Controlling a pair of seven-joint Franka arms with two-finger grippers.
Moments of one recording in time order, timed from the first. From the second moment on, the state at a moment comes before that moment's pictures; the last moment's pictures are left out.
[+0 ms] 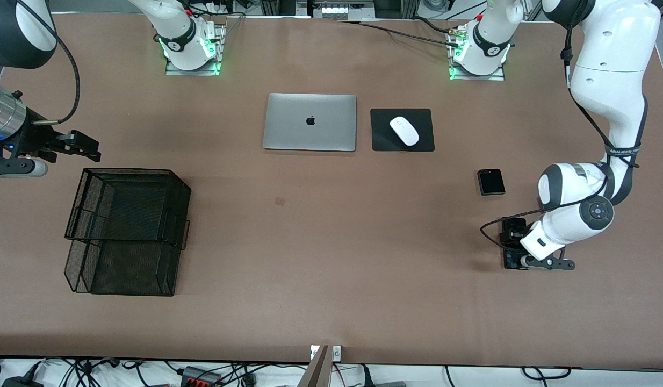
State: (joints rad) left arm 0.08 0.73 -0.03 -1.69 0.06 2.43 0.10; right arm 0.01 0.07 -0.02 -1.71 -0.02 1.75 -0.04
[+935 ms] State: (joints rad) left arm 0.08 0.69 -0.15 -1.64 0.06 2.28 0.08; right arm 0.02 0.09 -0.01 -1.71 -0.02 1.74 -0.06
